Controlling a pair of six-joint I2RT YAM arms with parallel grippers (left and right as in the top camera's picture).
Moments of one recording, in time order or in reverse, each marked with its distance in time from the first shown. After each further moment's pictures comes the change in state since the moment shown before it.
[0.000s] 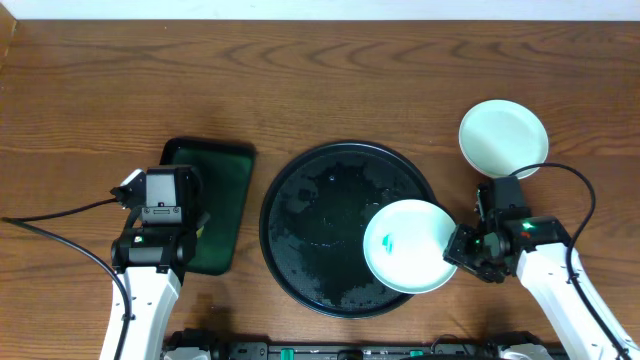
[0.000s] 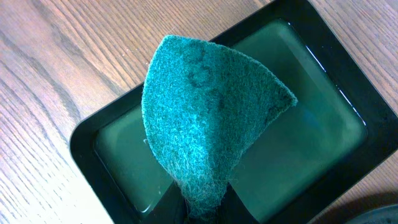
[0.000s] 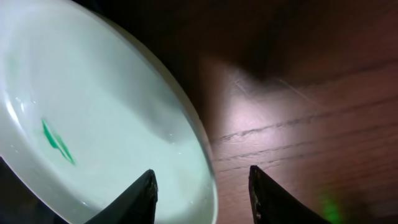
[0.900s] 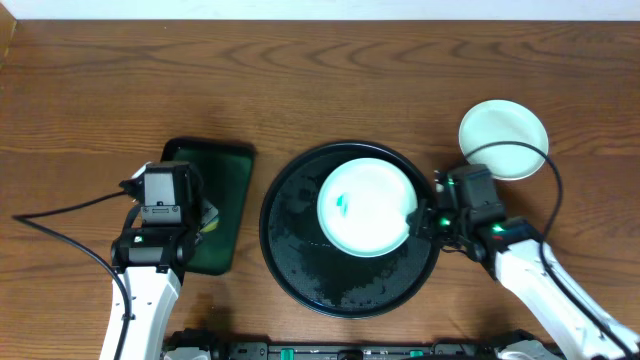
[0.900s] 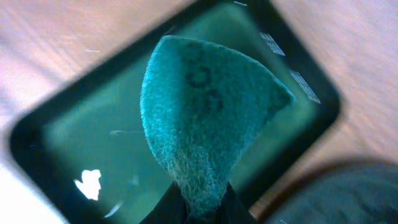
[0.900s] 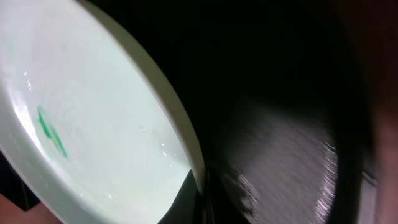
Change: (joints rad) left arm 0.000 0.000 0.000 0.070 0.188 0.041; right arm 0.164 0.082 -0.044 0.518 -0.184 0.008
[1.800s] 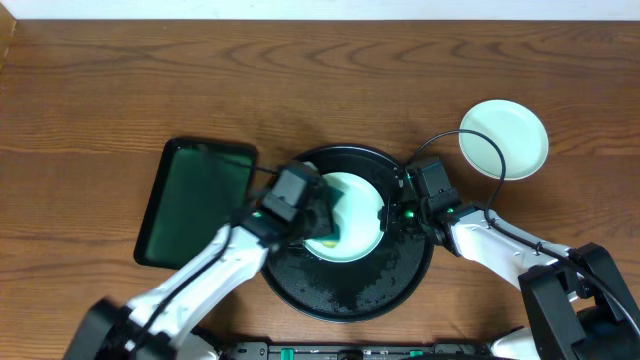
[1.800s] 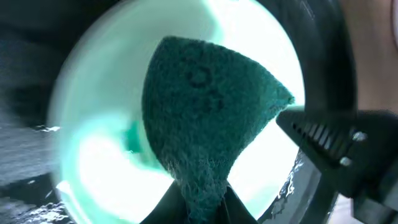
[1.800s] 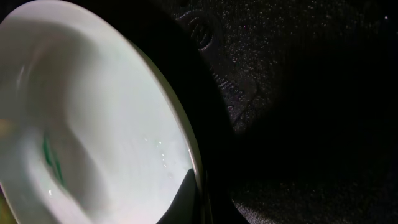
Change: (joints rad) left arm -0.607 0.387 0.000 0.355 0.340 -0.065; right arm 0.119 0.336 0.048 0.251 0.027 -0.066
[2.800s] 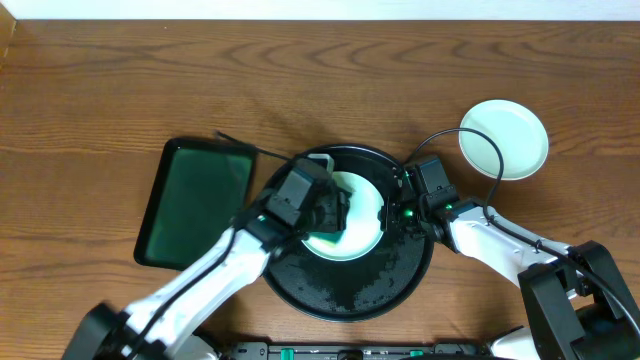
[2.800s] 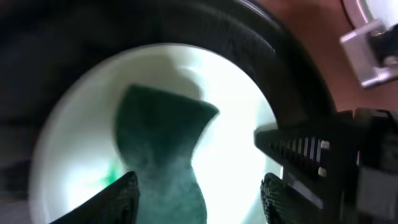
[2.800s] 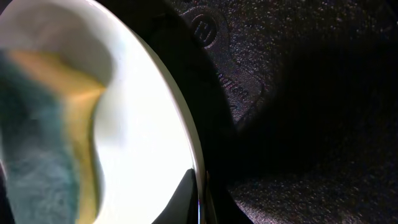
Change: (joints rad) left arm -0.027 -0.053 0.000 0.093 -0.093 0.209; right arm 0.001 0.009 0.027 -0.057 0.003 -0.015
